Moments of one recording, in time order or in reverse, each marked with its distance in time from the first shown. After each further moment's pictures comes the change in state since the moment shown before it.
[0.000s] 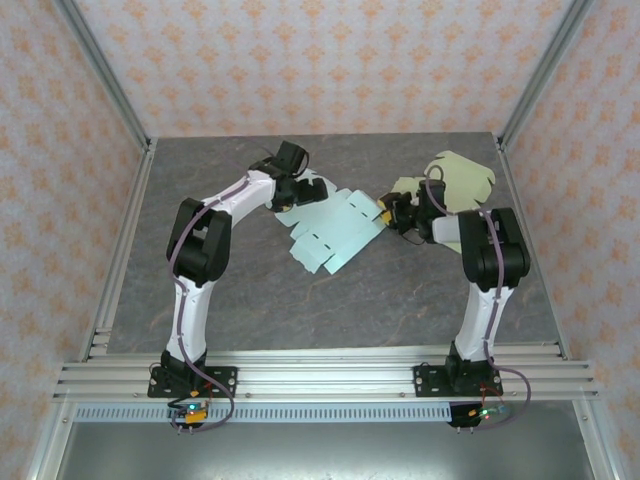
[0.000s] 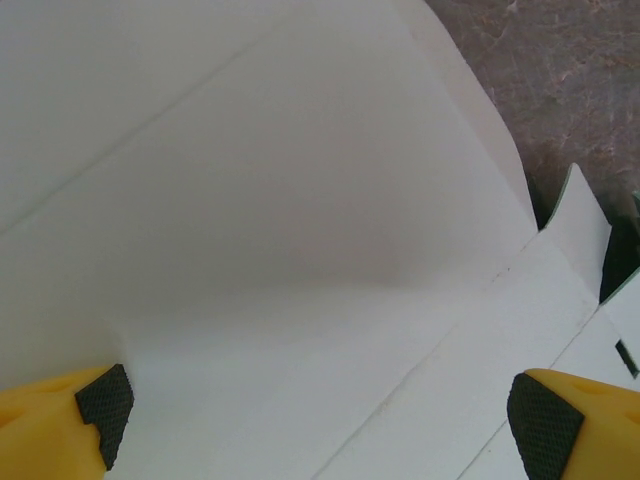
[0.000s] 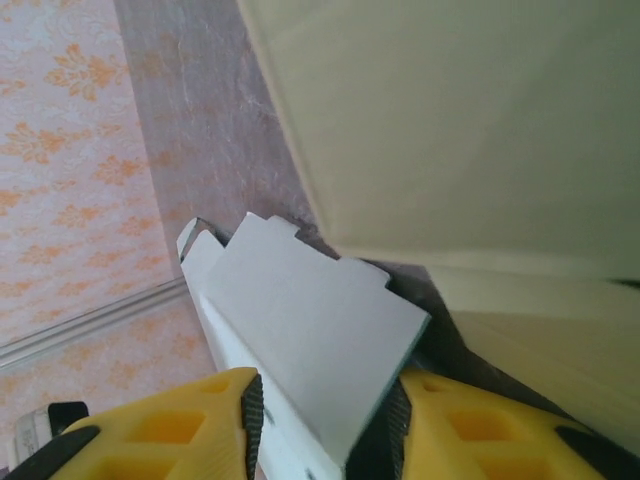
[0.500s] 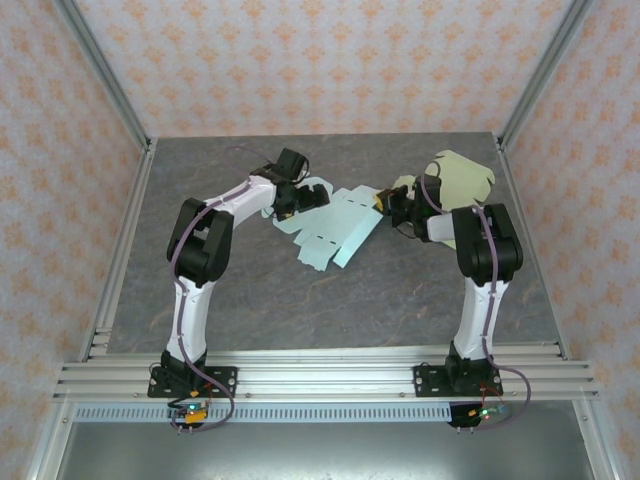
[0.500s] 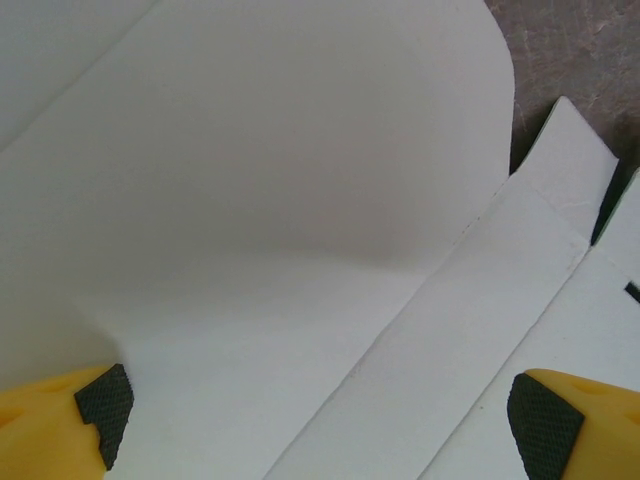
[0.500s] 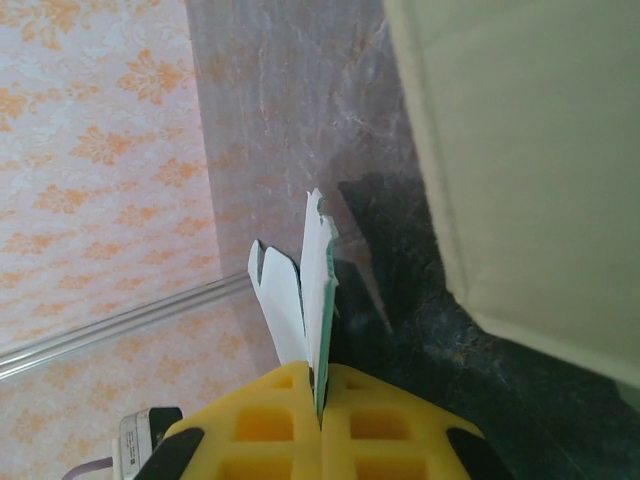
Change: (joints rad) left arm 0.008 -0.008 -0.066 0.044 0.075 -0.077; right arm 0.019 0.053 0.039 0.150 -0.003 0.070
